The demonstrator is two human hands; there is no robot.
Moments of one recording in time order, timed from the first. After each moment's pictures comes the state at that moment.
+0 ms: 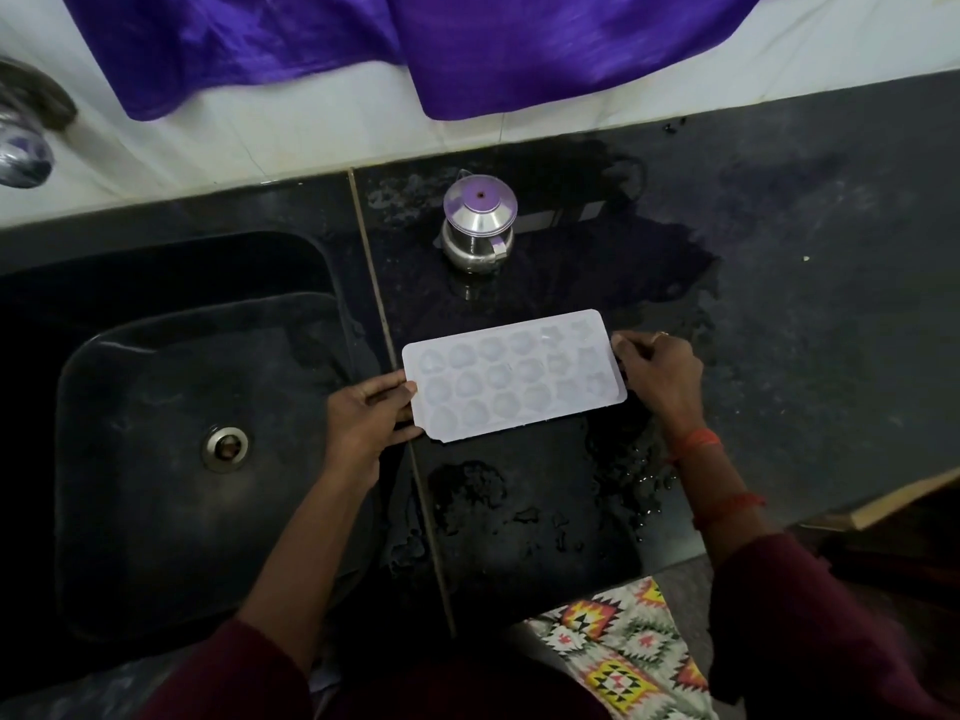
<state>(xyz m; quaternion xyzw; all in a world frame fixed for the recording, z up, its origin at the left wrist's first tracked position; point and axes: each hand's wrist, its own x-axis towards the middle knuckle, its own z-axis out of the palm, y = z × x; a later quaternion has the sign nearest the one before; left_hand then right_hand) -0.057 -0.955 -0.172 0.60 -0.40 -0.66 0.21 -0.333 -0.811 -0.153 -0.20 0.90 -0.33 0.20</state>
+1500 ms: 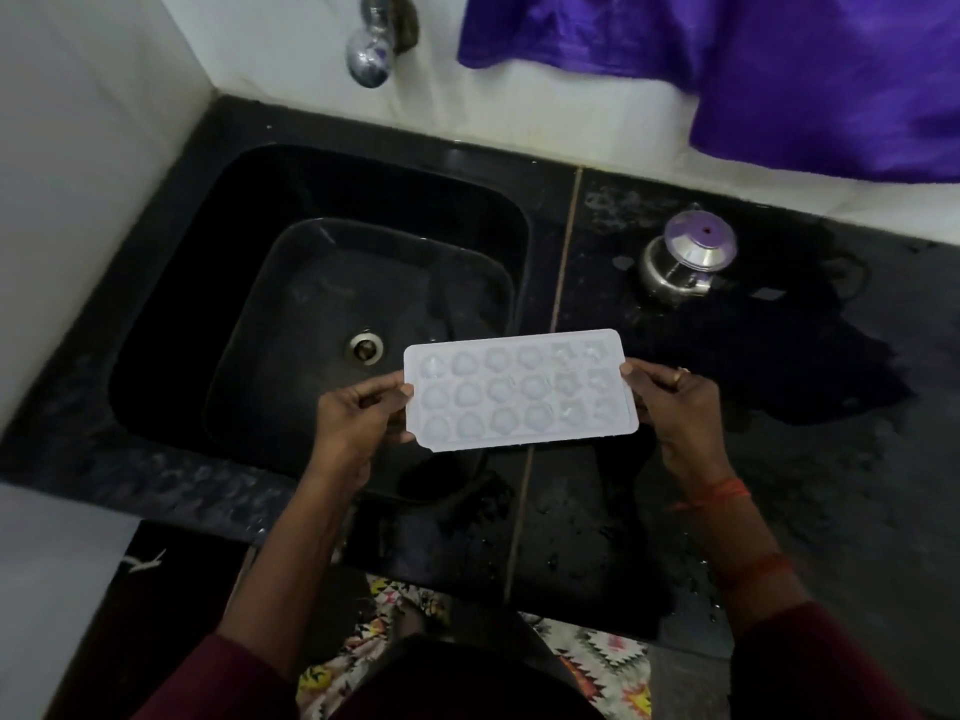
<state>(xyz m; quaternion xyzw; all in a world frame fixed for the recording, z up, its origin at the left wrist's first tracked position) 0.090 -0.912 -0.141 0.66 -0.28 -0.59 0.38 -0.229 -0.879 -0.154 -0.27 0.74 -0.44 0.43</state>
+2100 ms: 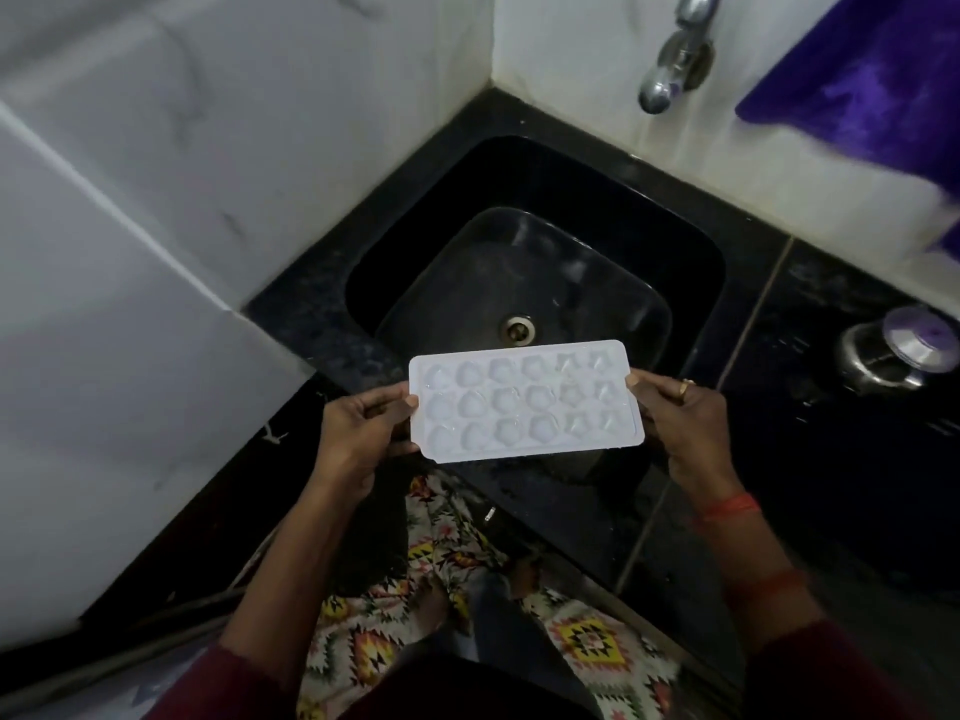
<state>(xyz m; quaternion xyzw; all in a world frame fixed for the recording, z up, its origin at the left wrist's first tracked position) 0.244 -0.798 -0.123 0.69 -0.16 -0.50 0.49 -0.063 -0.889 -0.129 -0.41 0.66 -0.37 0.51</state>
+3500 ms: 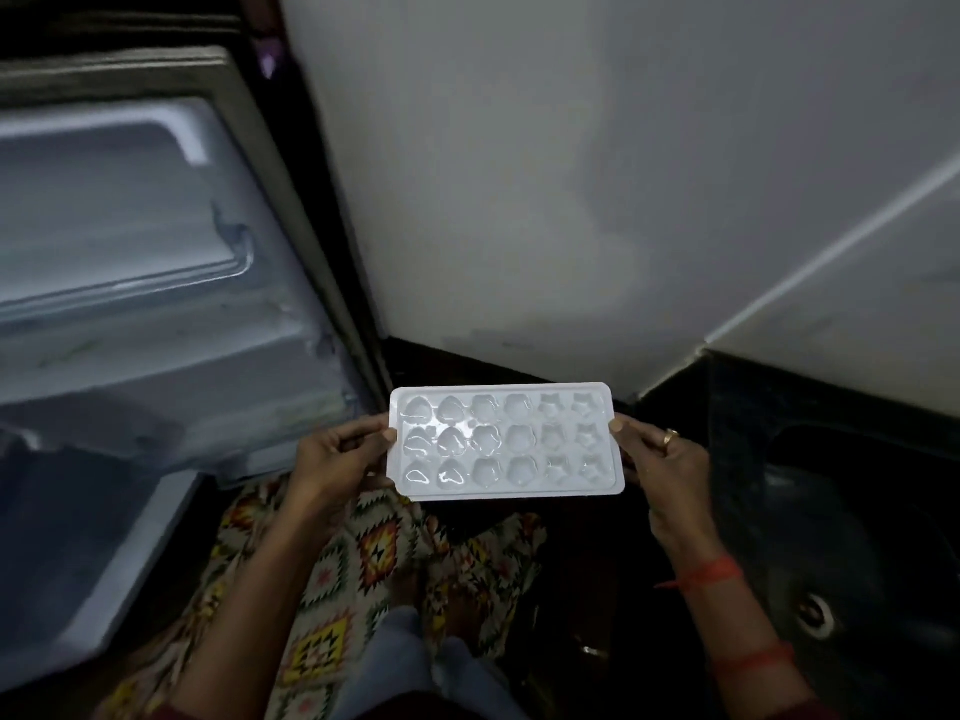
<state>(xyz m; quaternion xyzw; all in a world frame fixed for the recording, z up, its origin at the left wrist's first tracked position) 0.326 -0.469 -0.147 0.66 0.25 -0.16 0.69 0.286 -0.785 -0.126 -0.68 0.35 -0.03 0.65</state>
